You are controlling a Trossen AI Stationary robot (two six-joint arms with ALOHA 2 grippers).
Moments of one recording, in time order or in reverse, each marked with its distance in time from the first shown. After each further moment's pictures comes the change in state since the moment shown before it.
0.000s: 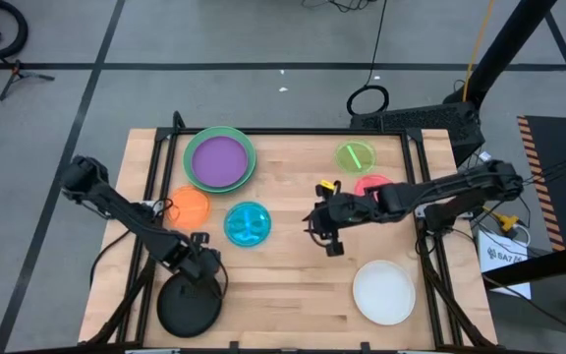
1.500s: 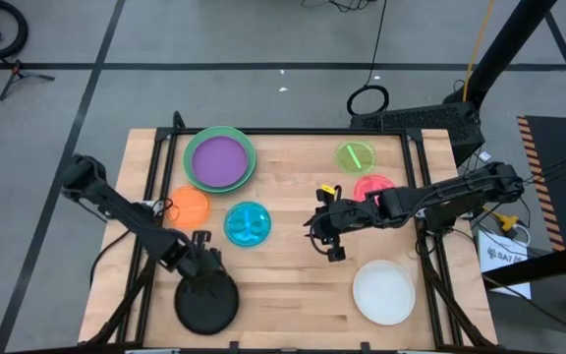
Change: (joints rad) left arm 0.001 -0.023 -0.001 0.017 -0.085 0.029; right arm 0.023 0.000 0.000 -0.010 0.001 0.025
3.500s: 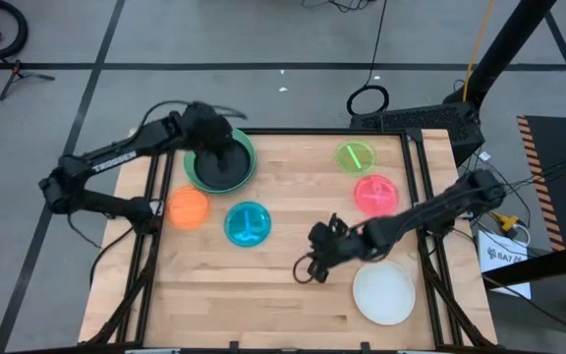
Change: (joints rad) left arm 1.231 -0.154 0.313 0.066 0.212 0.597; right arm 0.157 0.182 0.002 -0.072 0.170 0.902
